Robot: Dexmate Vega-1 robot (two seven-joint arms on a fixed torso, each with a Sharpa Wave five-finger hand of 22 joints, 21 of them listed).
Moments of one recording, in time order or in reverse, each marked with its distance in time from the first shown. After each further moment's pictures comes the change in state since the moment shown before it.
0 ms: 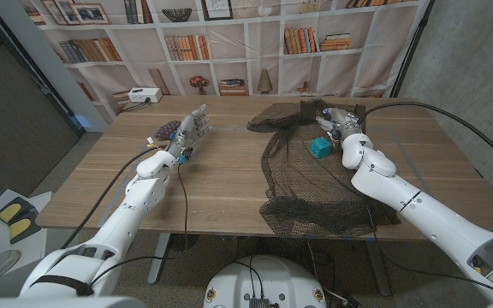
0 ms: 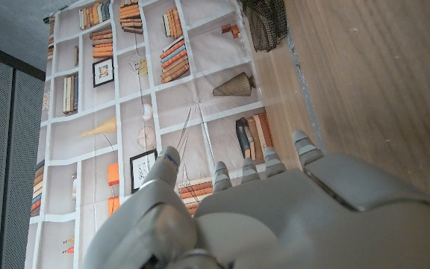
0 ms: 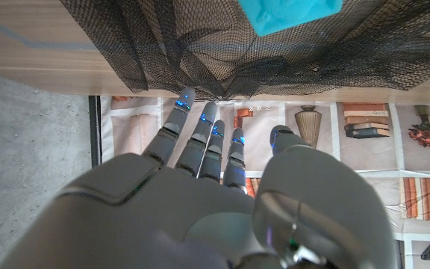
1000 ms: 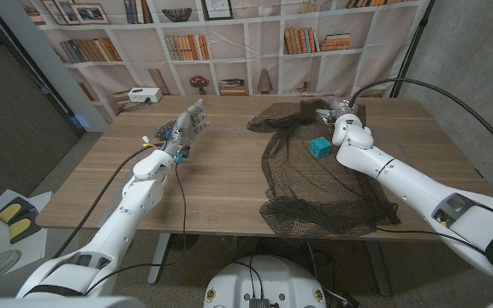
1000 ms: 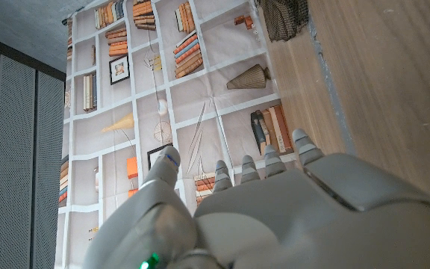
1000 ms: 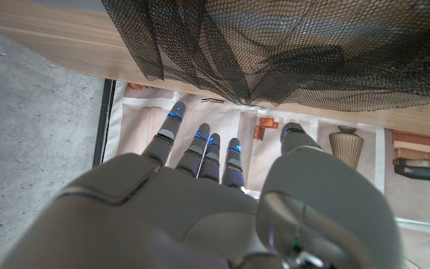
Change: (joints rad) left arm 0.047 0.013 -0.018 -0.083 -0.008 -0.032 0.020; left_hand 0.000 0.000 0.005 -0.006 0.000 0.023 -0.002 0.000 0.000 0.029 -0.003 0.004 0.000 0.027 0.002 0.000 0.000 0.013 0.005 0.000 0.000; right arm 0.280 0.101 -0.166 0.324 -0.076 -0.069 0.097; right_hand -0.033 -0.033 -0.056 -0.042 0.000 -0.127 -0.006 -0.010 0.001 -0.149 -0.006 -0.059 0.008 -0.222 0.023 -0.089 -0.021 -0.153 0.035 -0.097 0.000
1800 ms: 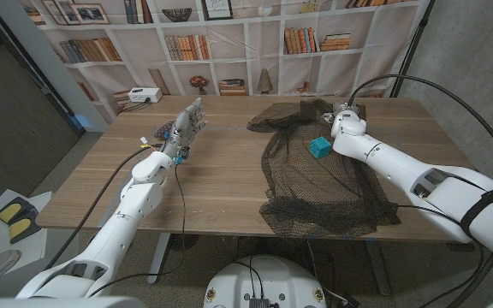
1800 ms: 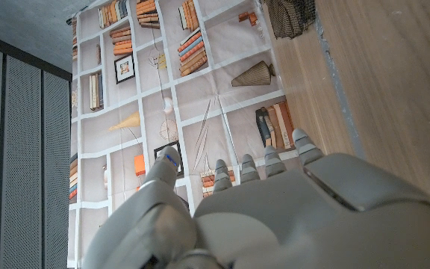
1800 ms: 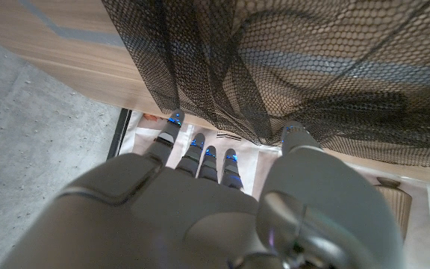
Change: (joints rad) left arm 0.051 0.011 -0.004 -0.086 -0.001 0.007 0.046; left_hand -0.004 -0.004 0.000 0.000 0.000 0.005 0.005 0.000 0.000 0.007 0.007 0.000 0.000 -0.006 -0.006 0.000 0.000 0.000 0.000 0.000 0.000; right arm 0.160 0.107 -0.074 0.344 0.030 0.031 0.050; right_hand -0.003 0.003 -0.016 -0.031 0.004 -0.163 0.009 -0.011 -0.001 -0.166 0.034 -0.015 0.000 -0.100 0.030 -0.011 -0.017 -0.047 -0.026 -0.045 0.000
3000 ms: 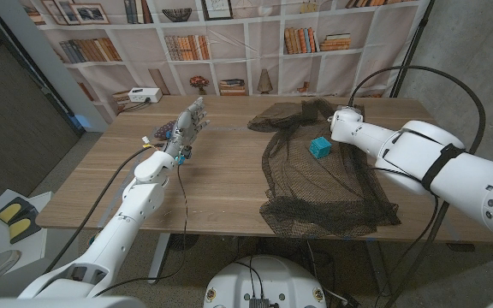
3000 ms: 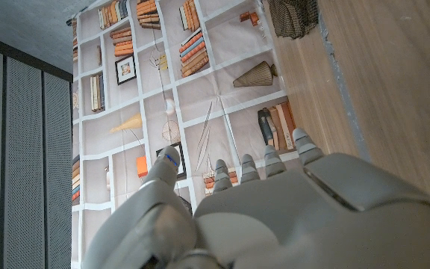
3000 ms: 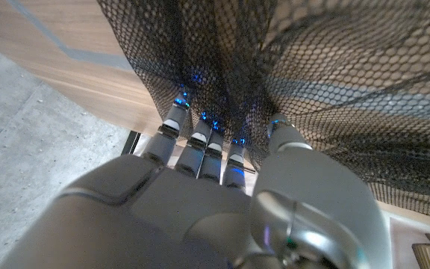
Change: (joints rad) left arm 0.010 -0.001 0.011 -0.032 0.009 0.010 0.033; left_hand 0.000 0.000 0.004 -0.004 0.000 0.000 0.000 0.000 0.000 0.000 0.000 0.000 0.000 0.004 0.004 0.000 -0.002 0.005 0.005 0.000 0.000; right arm 0.255 0.235 -0.181 0.682 0.204 0.220 -0.096; right_hand 0.162 0.103 0.082 -0.114 0.023 0.379 0.004 0.117 -0.011 0.548 -0.052 0.204 -0.015 0.550 -0.040 0.263 -0.091 0.402 -0.047 0.067 0.006
